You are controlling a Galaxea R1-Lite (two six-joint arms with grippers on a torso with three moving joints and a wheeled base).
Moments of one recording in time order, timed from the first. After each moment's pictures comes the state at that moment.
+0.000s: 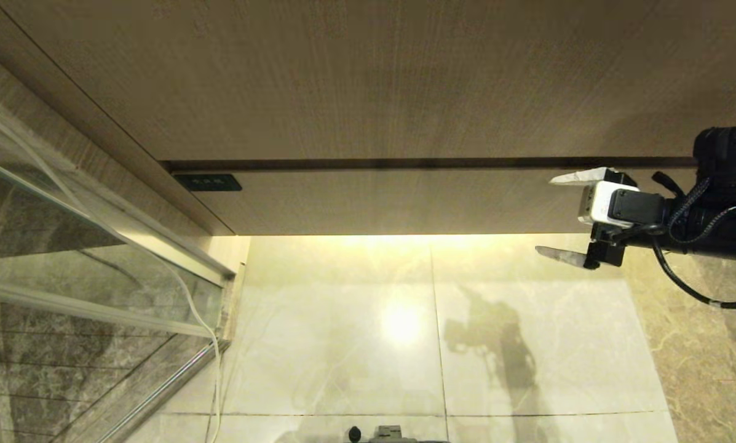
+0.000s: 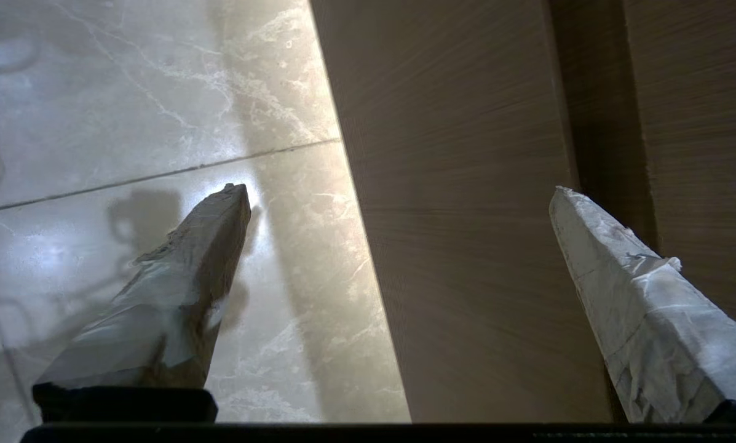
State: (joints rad) left arm 0.00 0.00 0.00 0.00 0.00 0.00; right arm 0.08 1.63 -0.98 -0.33 0.49 -1.26
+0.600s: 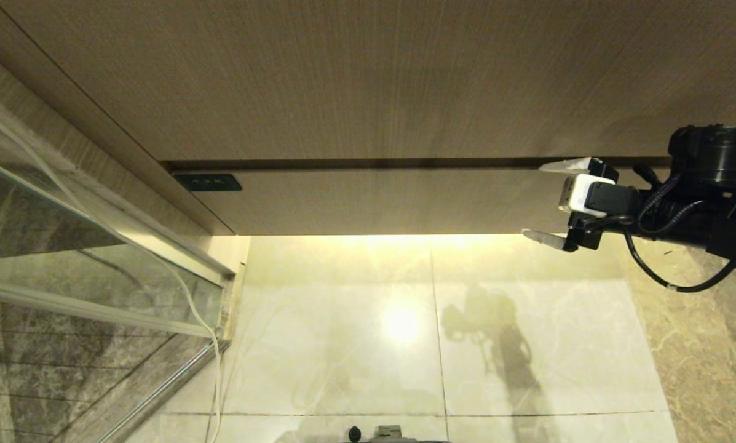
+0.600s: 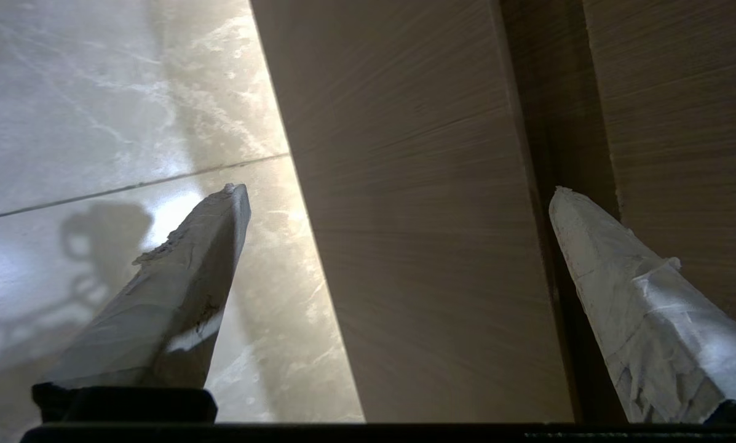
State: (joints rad) left arm 0.00 0.00 0.00 0.00 0.00 0.00; right arm 0.08 1.74 -1.03 -0.48 0.49 -1.25
